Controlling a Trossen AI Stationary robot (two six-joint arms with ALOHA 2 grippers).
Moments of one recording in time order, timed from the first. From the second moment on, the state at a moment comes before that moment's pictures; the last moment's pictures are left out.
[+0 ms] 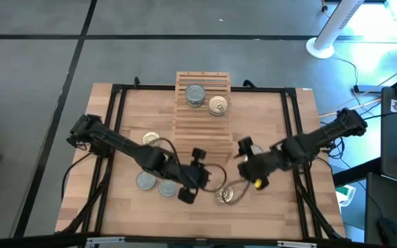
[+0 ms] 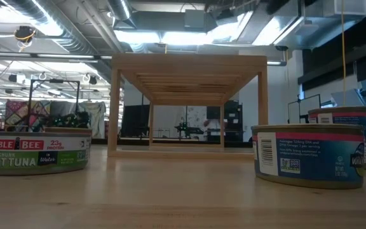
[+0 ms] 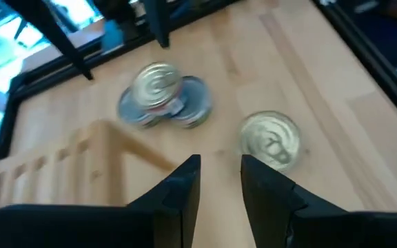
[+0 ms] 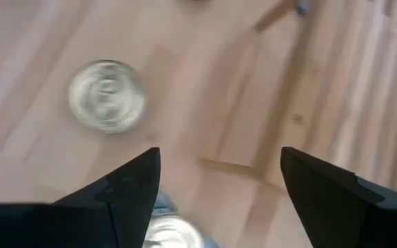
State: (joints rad) left arm -0.39 1.79 1.58 -0.55 -0.35 0.13; right arm 0.47 1.41 1.36 -0.99 0.29 -0.12
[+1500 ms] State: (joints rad) left arm -0.48 2.16 1.58 -0.22 -0.30 0.37; right arm 0.83 1.84 1.36 -0.88 0.56 0.08
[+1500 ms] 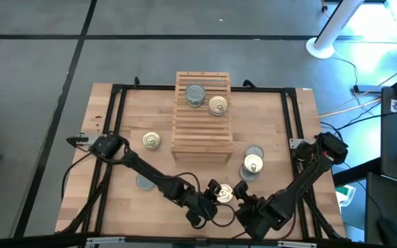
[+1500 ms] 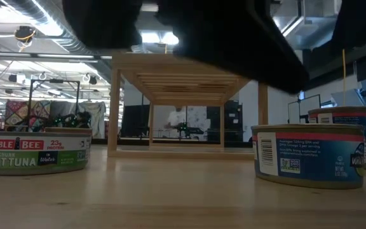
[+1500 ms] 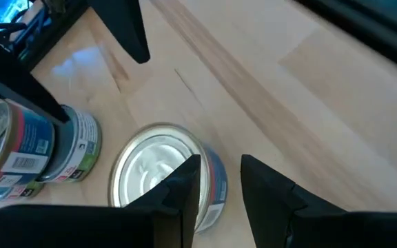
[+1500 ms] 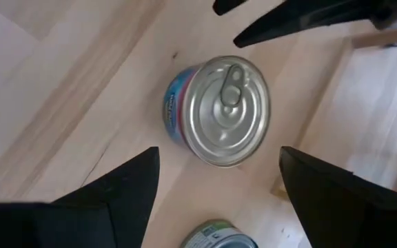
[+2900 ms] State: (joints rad) left arm -0.45 2.20 1.58 -0.26 -0.36 0.43; right arm 0.94 1.93 1.20 -0.79 0.80 0.36
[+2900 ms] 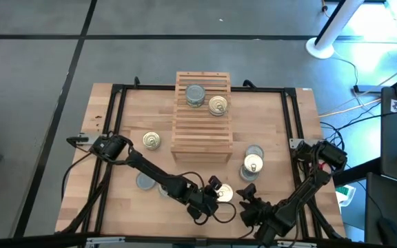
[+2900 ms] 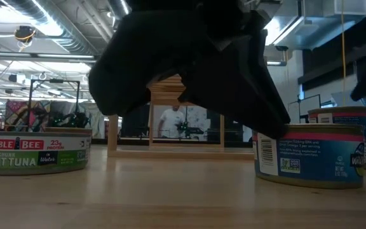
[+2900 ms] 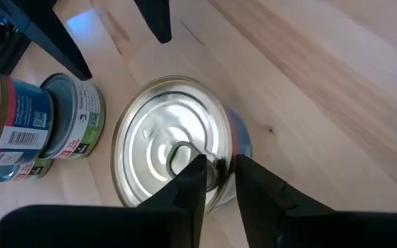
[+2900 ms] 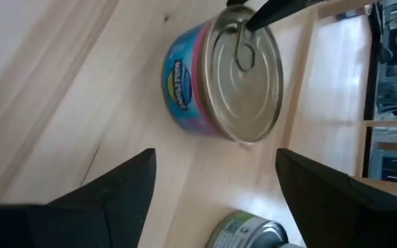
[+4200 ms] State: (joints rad) left arm -0.43 2.20 1.62 -0.31 -0.40 0.31; right arm 0.80 1.93 1.20 -0.57 0.70 0.12
